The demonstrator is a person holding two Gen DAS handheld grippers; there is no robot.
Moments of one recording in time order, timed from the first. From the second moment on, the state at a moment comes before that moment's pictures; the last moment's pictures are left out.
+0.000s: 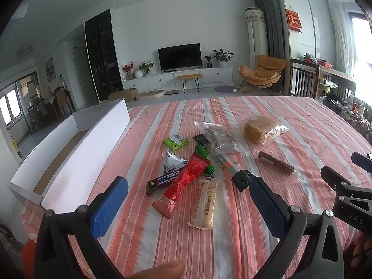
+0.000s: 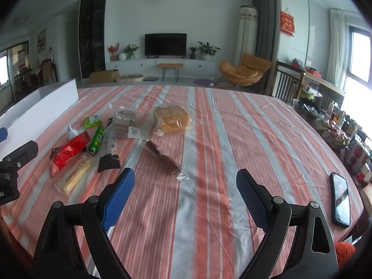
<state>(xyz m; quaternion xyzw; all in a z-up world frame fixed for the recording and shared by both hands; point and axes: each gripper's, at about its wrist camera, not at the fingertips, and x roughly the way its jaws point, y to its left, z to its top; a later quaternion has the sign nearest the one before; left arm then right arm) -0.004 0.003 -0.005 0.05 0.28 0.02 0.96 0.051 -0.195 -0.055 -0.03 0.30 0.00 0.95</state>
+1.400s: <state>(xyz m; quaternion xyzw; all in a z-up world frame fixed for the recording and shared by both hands) 0.001 0.001 -0.013 0.05 0.30 0.01 0.95 0.054 -0.199 -0.060 -0.03 0.31 0.00 0.95</state>
